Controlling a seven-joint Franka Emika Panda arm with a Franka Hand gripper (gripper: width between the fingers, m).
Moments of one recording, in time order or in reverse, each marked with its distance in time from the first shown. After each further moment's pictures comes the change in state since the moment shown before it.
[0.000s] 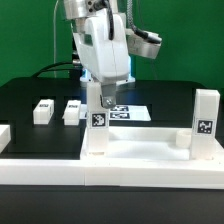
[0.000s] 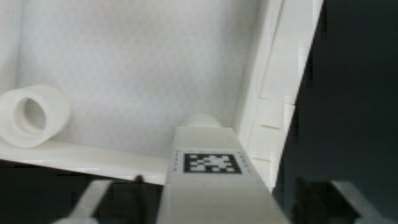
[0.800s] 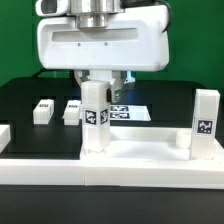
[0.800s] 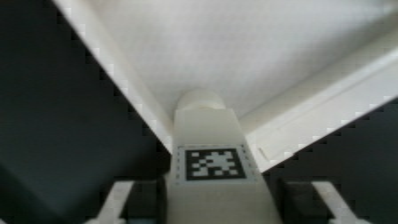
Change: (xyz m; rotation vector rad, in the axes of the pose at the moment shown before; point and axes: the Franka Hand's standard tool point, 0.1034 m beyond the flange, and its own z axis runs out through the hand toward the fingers) arm 0.003 0.011 -0.001 -0.020 0.091 -0.679
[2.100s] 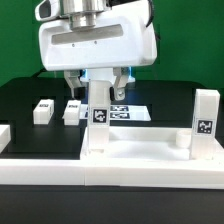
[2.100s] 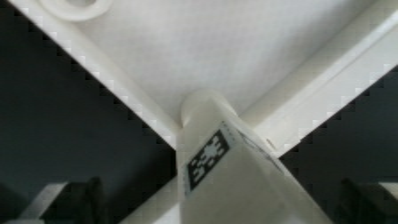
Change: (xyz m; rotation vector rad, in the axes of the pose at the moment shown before) arm -0.002 0.011 -0.003 0.073 0.038 -0.052
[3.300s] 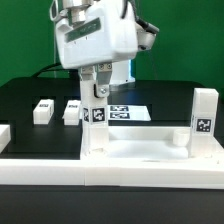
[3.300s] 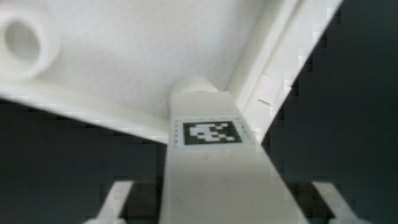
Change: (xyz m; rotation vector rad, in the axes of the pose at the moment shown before) arm 0.005 -0.005 -0.005 0.048 0.044 0.526
